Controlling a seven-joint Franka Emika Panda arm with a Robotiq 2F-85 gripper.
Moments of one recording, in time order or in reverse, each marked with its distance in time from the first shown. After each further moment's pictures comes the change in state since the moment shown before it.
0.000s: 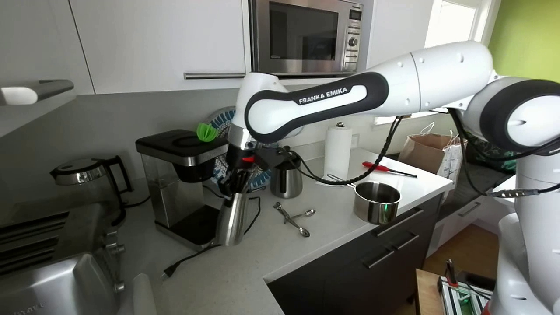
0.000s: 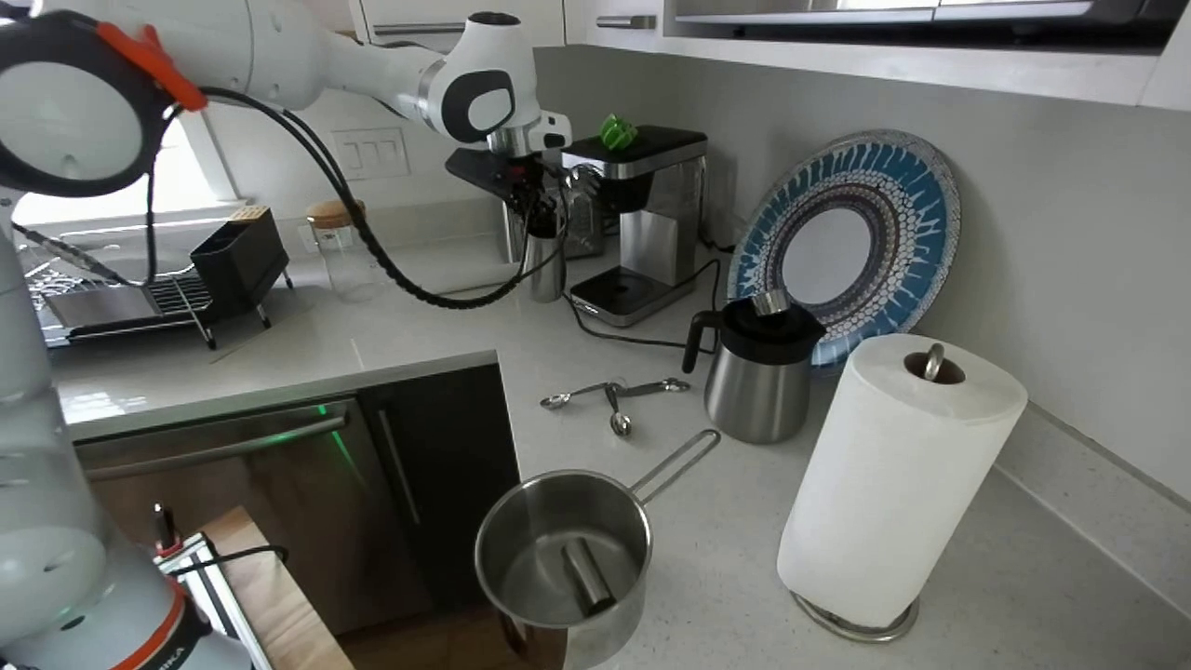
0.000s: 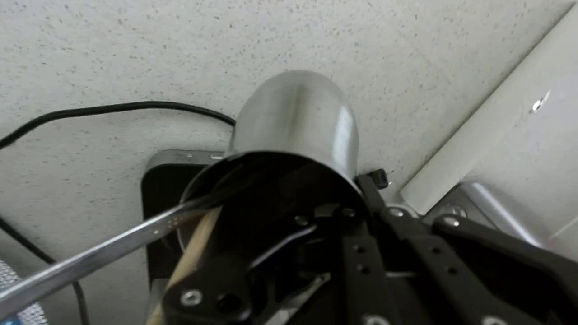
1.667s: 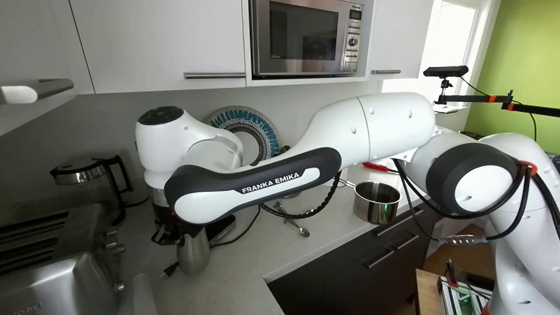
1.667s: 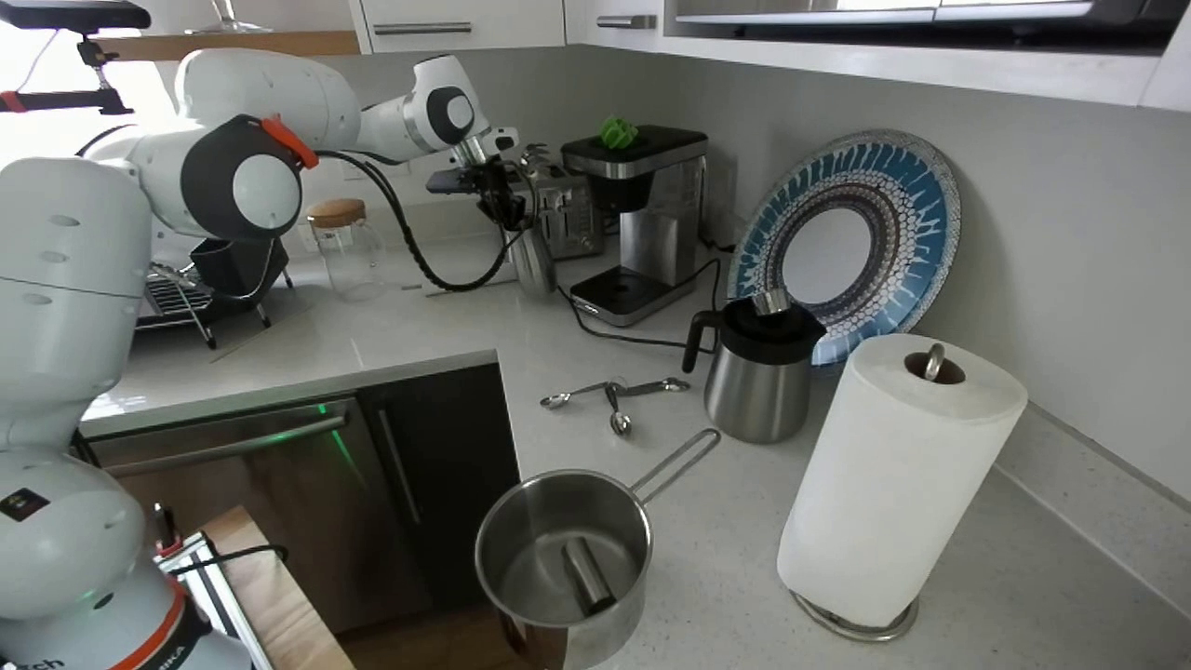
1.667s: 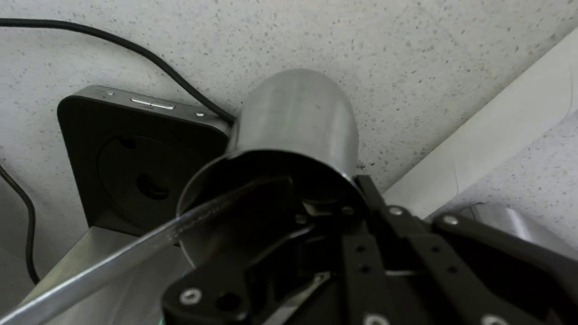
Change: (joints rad) arm 0.287 0.391 -0.019 0.474 -0.456 -0.150 0.395
